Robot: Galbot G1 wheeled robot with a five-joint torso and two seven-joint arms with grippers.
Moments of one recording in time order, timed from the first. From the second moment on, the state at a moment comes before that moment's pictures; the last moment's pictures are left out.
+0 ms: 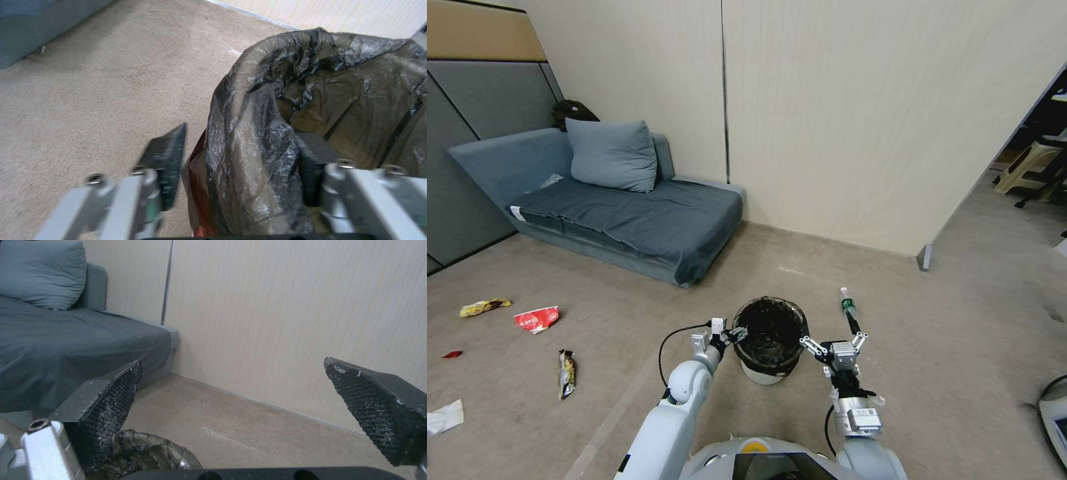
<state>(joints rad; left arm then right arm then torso) 1.29 -1.43 -0.23 -1.73 -0.37 0.43 -0.01 -1.86 1.61 0.44 2.26 -0.29 0.25 0.07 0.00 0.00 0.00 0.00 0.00</state>
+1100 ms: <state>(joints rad) 1.42 -1.47 -0.24 -1.81 -0.31 0.43 -0.09 -1.85 1.61 0.42 2.26 -0.31 0.25 0.09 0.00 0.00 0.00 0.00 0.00</state>
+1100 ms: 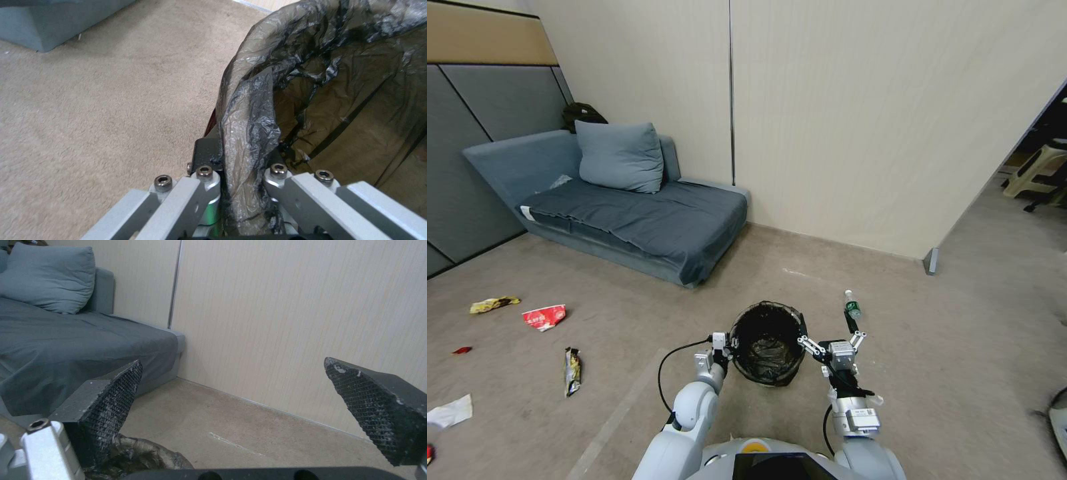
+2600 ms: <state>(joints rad) 1.43 -1.49 -0.26 -1.84 -0.28 0.41 -0.09 -1.86 1.61 0.42 2.30 -0.27 0.28 0.12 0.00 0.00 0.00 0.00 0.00</state>
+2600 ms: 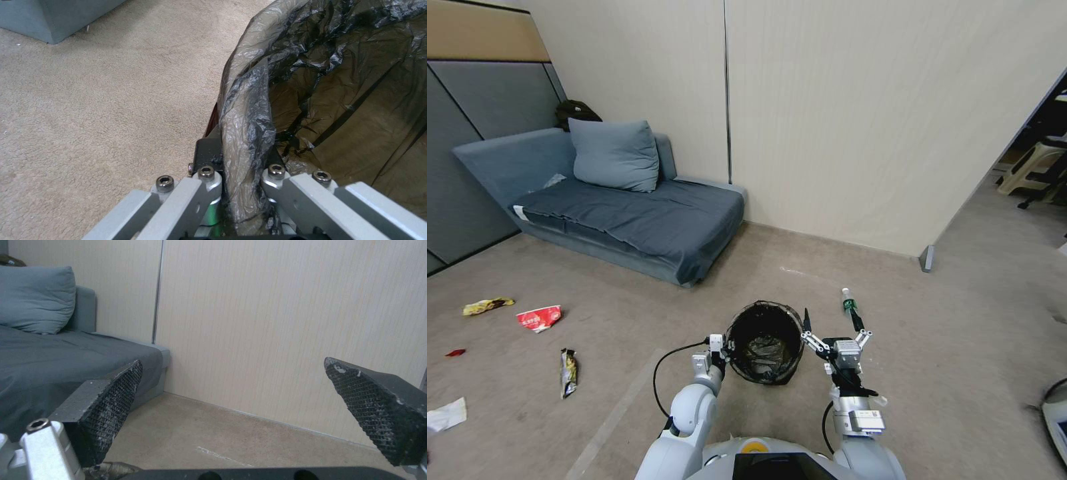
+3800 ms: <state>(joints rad) 1.43 -1.49 -0.26 -1.84 -0.28 0.41 -0.09 -1.86 1.61 0.42 2.30 -0.29 0.27 0.13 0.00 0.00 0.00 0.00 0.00</state>
